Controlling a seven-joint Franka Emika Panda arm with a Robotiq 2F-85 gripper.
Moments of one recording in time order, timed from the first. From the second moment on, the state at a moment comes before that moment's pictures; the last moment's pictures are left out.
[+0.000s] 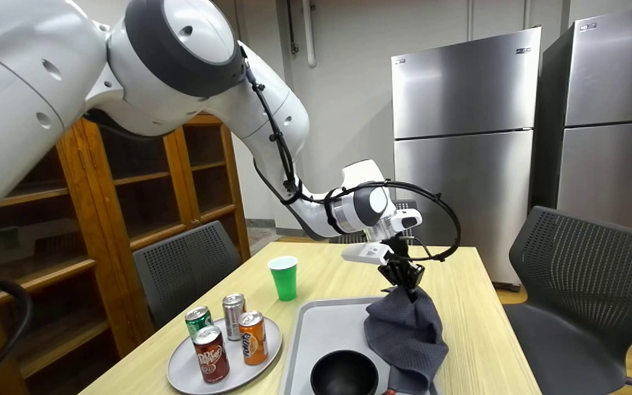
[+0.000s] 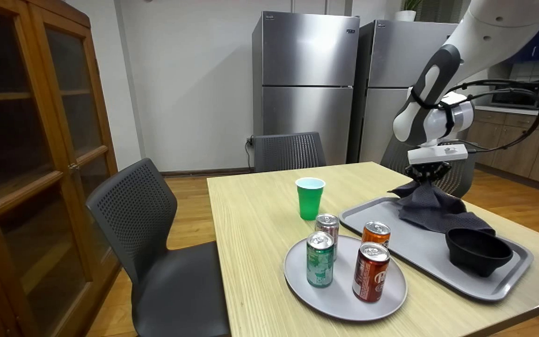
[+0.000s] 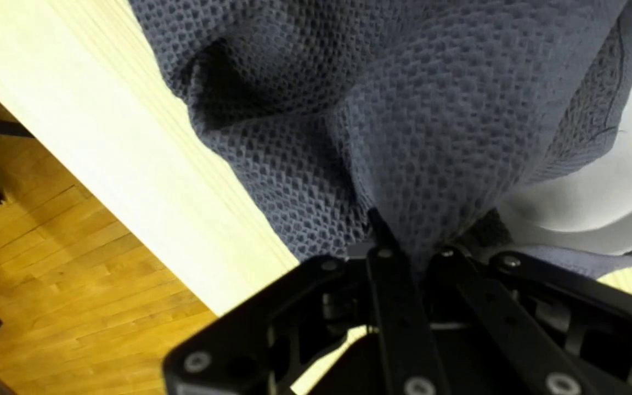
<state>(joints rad) -0.10 0.84 -0.36 -1.64 -0.09 2.58 0.32</state>
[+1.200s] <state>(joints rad) -0.16 0.86 -0.41 -1.45 -0.09 2.58 0.41</state>
